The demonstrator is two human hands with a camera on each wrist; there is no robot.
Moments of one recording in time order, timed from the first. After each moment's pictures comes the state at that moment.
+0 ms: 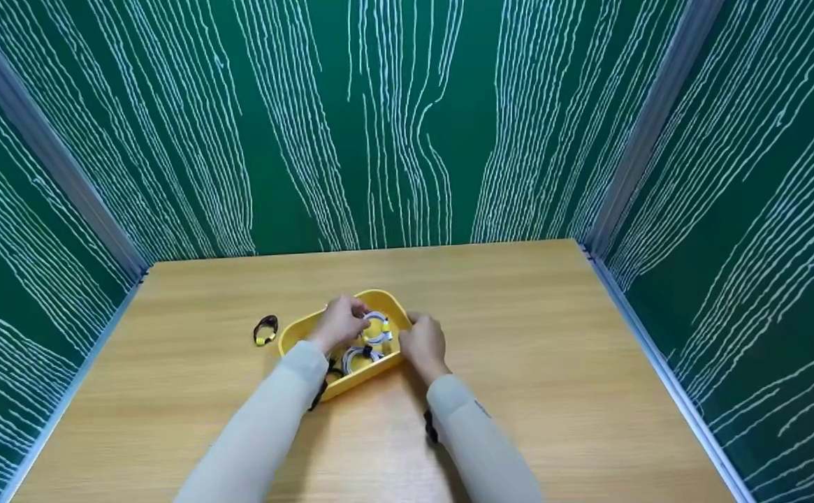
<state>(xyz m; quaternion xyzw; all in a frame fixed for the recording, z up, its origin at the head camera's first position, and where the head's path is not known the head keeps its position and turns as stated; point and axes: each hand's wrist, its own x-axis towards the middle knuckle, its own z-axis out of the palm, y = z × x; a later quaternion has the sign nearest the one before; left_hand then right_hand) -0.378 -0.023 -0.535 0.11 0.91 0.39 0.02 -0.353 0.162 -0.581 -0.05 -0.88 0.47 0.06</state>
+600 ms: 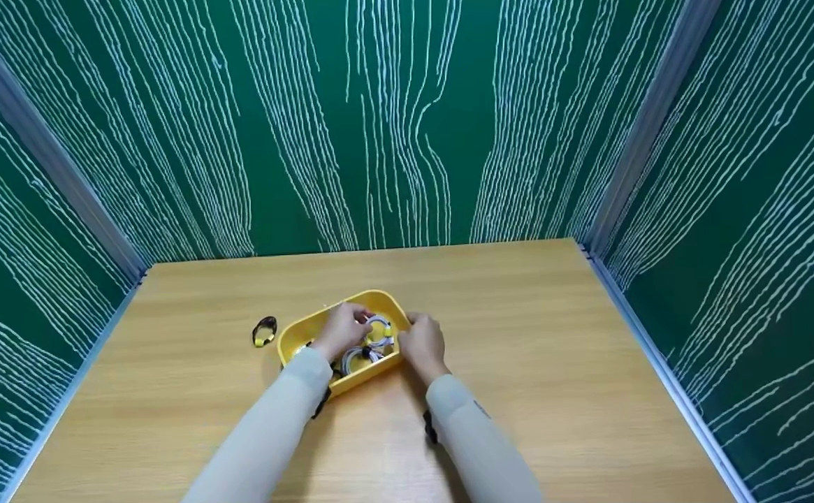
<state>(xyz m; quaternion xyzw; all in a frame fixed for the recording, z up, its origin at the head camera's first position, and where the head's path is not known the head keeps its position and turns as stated) -0.382 -0.019 -0.563 0.13 0.90 0.42 -0.03 -0.354 0.162 -0.581 -0.05 -0.88 0.47 0.07</state>
